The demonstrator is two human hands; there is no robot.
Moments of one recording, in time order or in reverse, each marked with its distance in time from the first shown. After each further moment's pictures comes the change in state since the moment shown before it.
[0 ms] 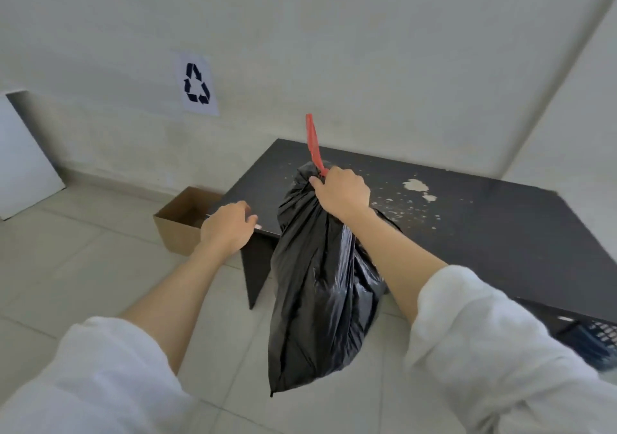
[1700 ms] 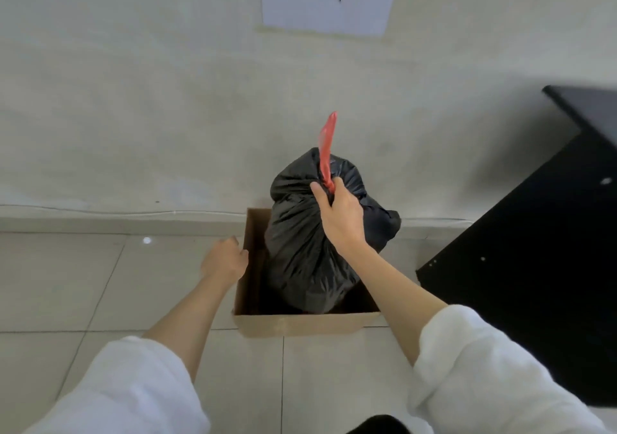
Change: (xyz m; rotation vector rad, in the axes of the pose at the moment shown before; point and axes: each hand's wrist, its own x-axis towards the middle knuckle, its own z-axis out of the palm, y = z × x) left_hand 0.831 -0.677 0.260 0.020 -0.483 0.007; right_hand 0.654 -0.401 0.755 0.377 0.213 0.282
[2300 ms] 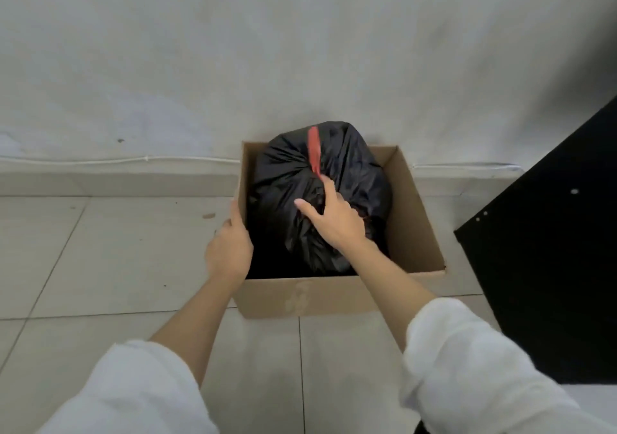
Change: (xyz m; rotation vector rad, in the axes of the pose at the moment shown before) left_hand 0.088 -0.087 0.193 0.049 0.300 0.178; right_hand -0.031 0.187 0.192 -0.301 -0.246 0.102
